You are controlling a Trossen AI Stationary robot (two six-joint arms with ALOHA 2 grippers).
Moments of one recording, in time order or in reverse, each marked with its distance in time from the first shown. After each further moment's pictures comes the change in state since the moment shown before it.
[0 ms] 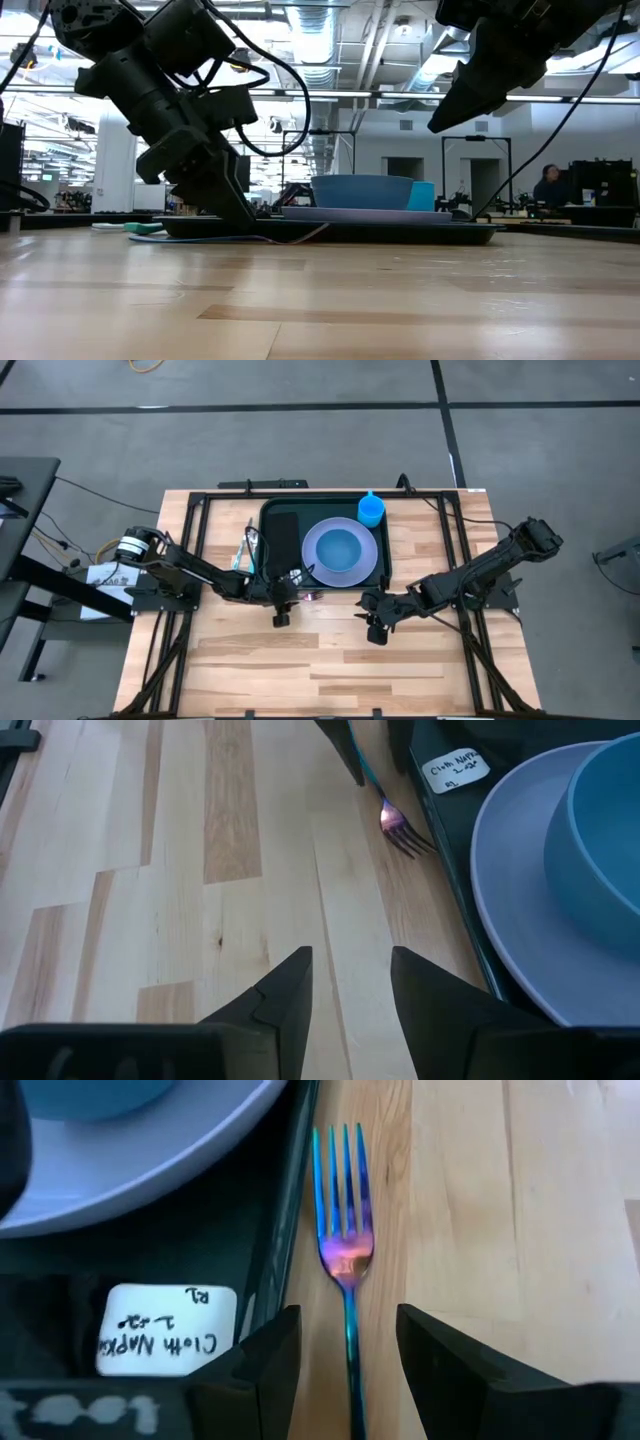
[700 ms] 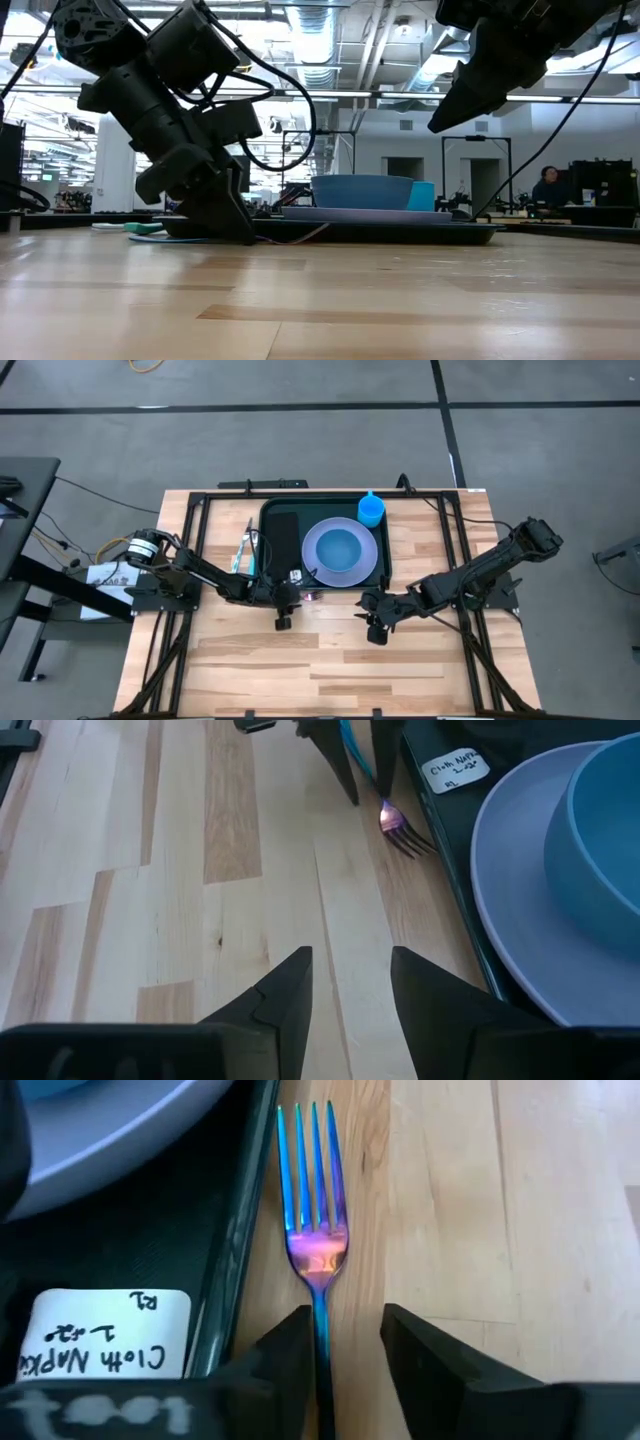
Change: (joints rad) left arm 0.000 0.089 0.002 0.039 0.032 -0.009; right arm 0.000 0.000 0.000 -0.001 0.000 0.000
